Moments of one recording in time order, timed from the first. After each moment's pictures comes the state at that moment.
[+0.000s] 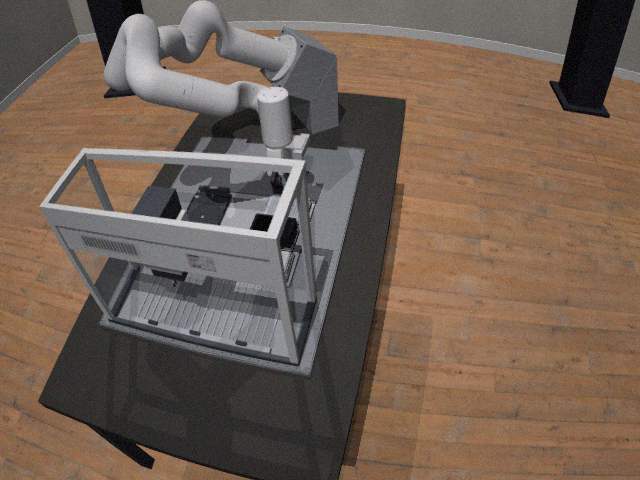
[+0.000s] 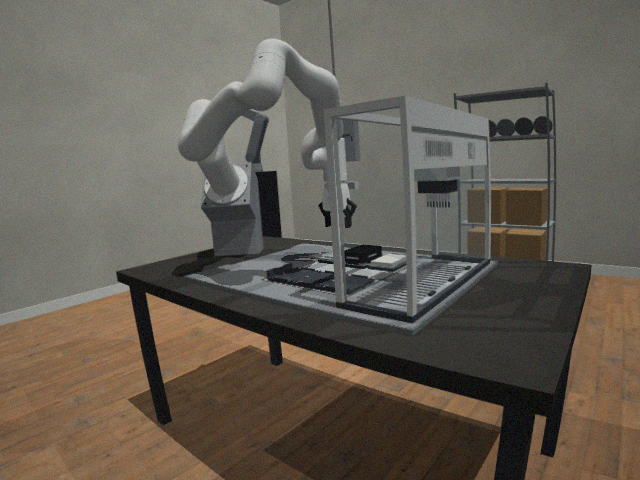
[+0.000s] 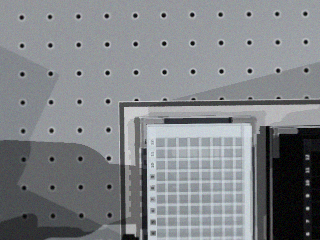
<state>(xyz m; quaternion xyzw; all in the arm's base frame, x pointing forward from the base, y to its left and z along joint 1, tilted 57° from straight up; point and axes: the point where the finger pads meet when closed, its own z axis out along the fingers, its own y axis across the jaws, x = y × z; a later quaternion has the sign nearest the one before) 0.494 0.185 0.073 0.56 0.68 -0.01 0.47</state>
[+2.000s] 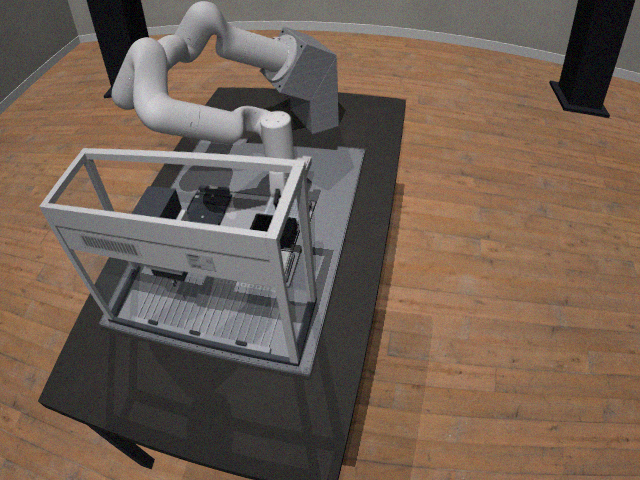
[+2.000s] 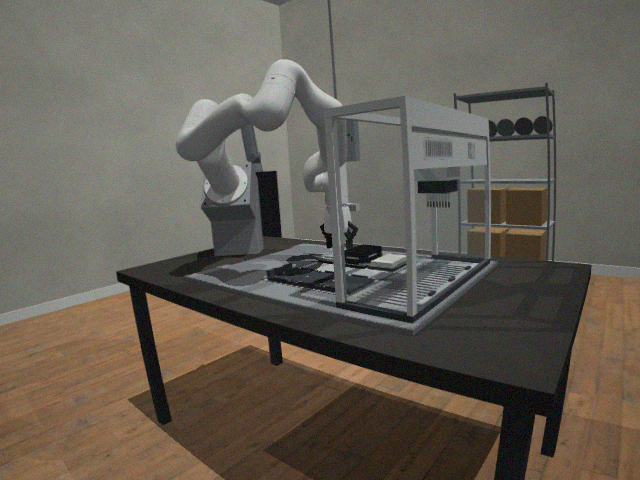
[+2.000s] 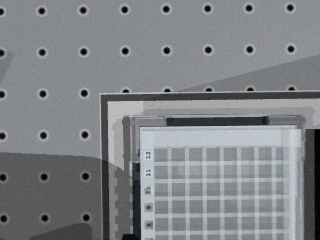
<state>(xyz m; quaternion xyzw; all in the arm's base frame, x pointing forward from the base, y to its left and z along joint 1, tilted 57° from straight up) 0.546 0.140 0.027 0.56 0.68 -0.01 0.47</state>
